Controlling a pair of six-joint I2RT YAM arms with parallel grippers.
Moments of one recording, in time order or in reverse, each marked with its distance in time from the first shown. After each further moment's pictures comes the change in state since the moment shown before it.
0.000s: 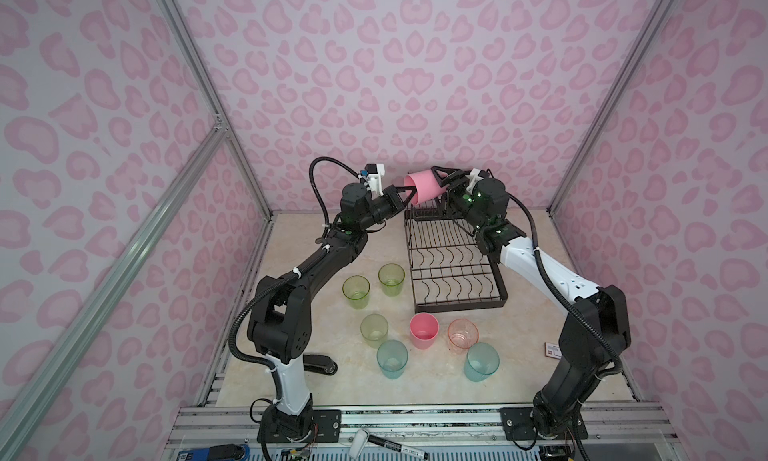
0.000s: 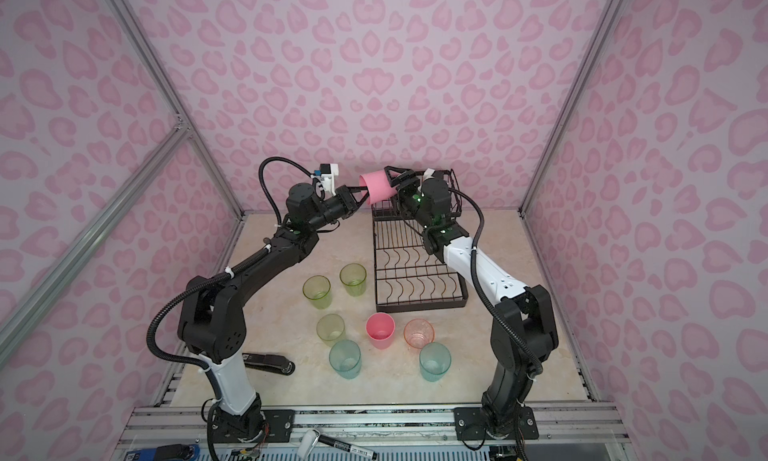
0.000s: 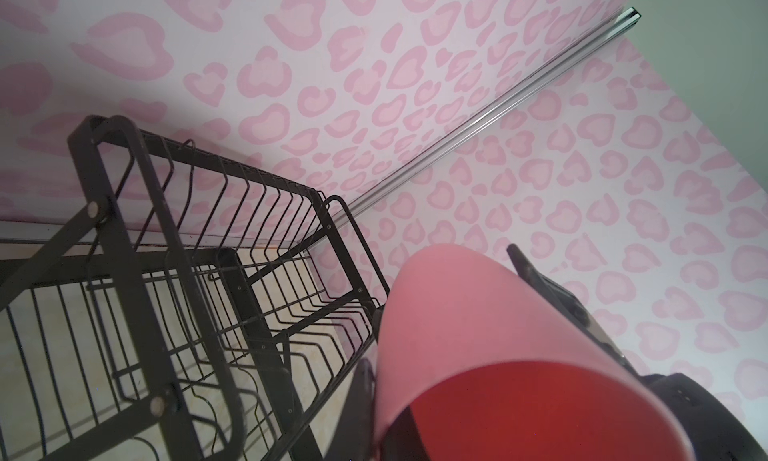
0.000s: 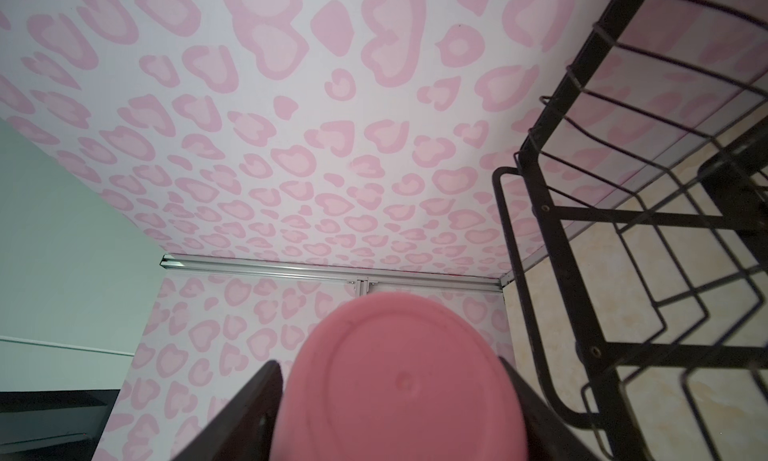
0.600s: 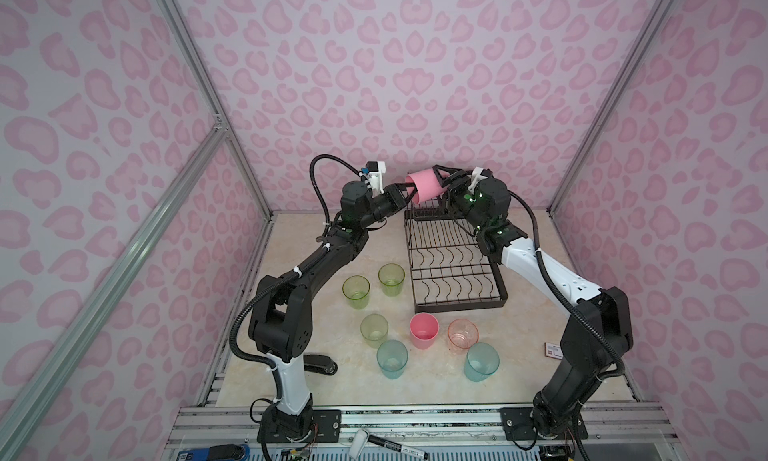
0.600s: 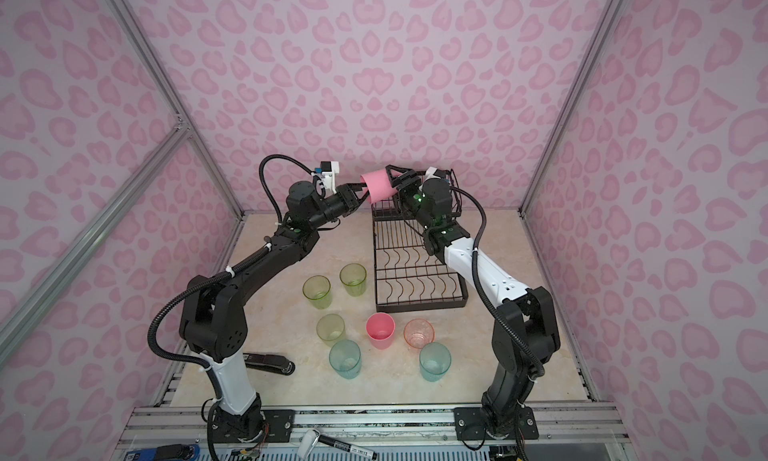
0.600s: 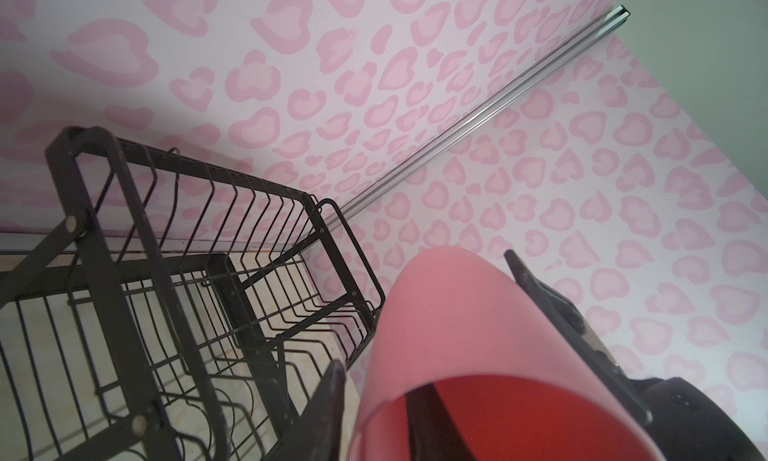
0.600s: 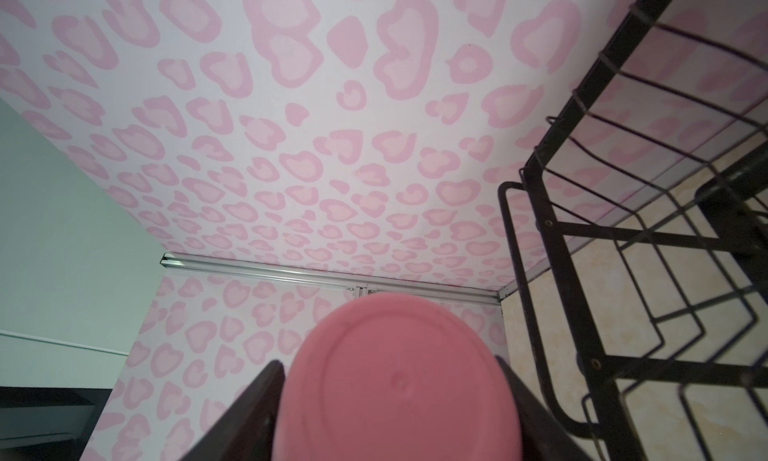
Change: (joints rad) left arm -0.001 0.008 0.025 -0.003 0.006 0.009; right arm -0.006 -0.023 -0.015 0.009 0.037 -0.047
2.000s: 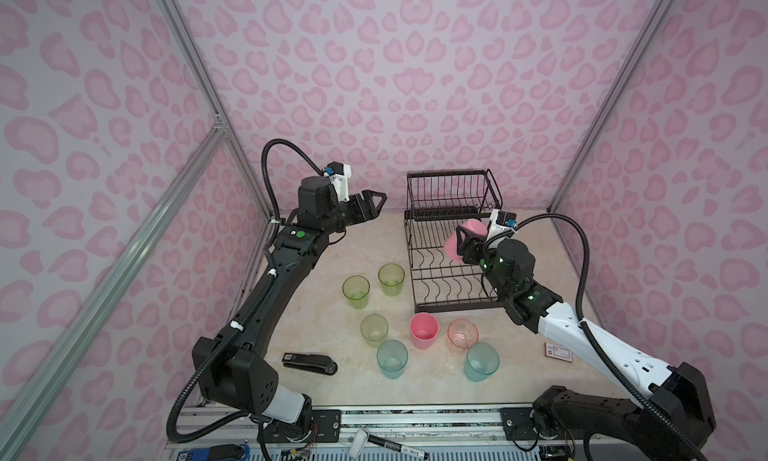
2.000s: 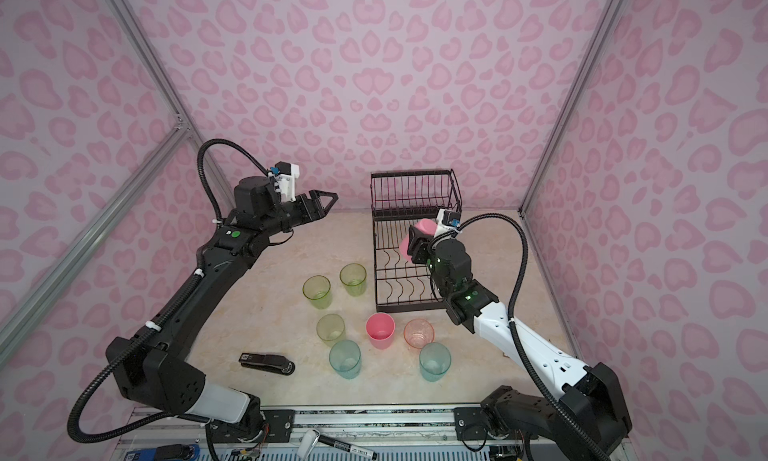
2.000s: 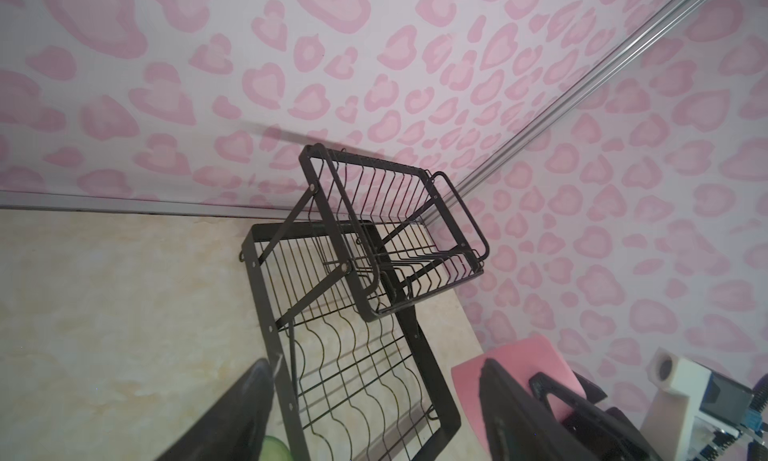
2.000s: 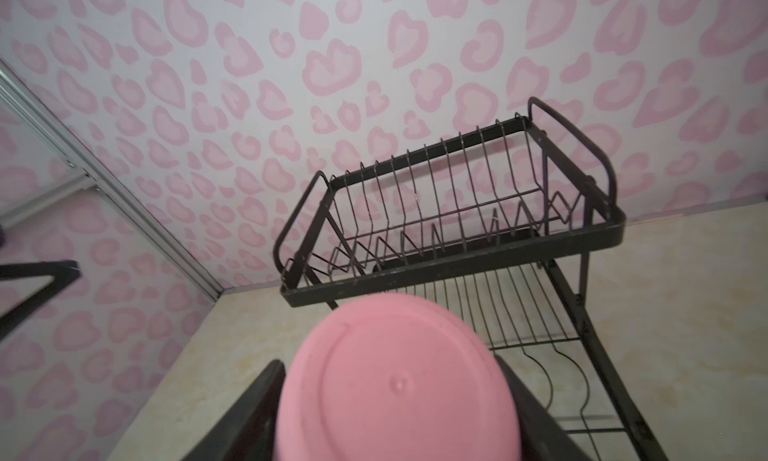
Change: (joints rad) left arm 0.129 -0.402 -0.035 -0.760 -0.168 0.475; right arm 0.146 -0.529 -0.660 -0.055 0.500 -1.070
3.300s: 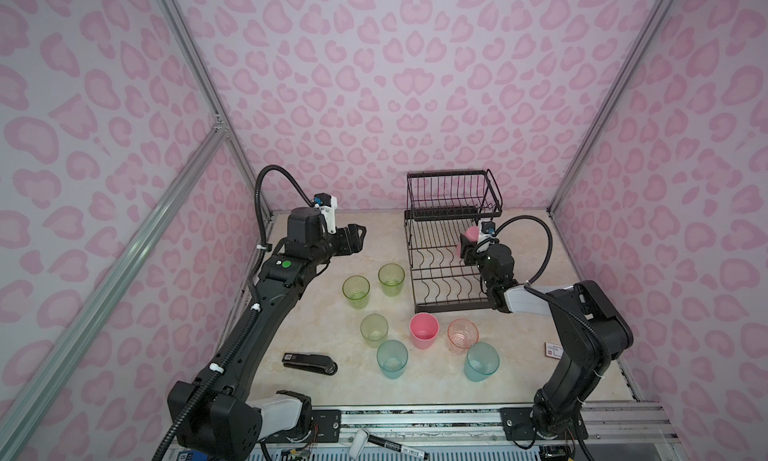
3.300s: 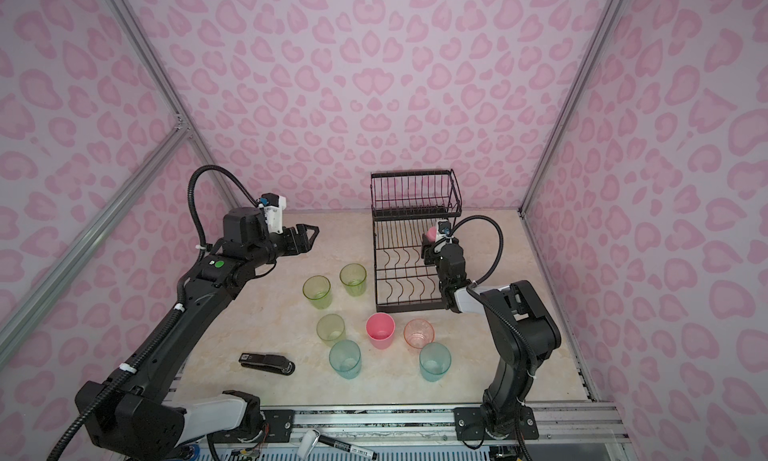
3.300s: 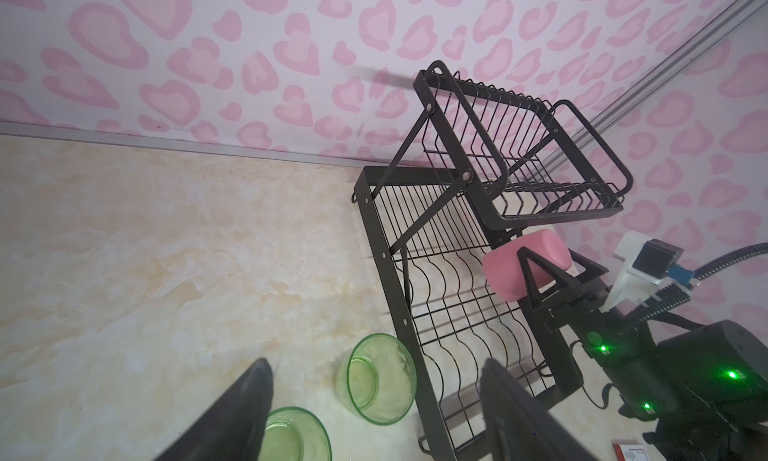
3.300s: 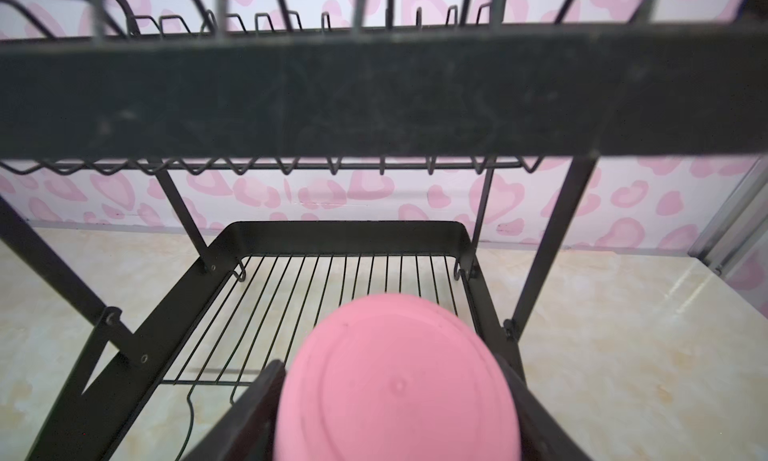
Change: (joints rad) left arm 0.018 -0.202 -0.266 -0.090 -0.186 0.170; right arm -0.271 0.589 -0.040 0.641 -0.178 -0.303
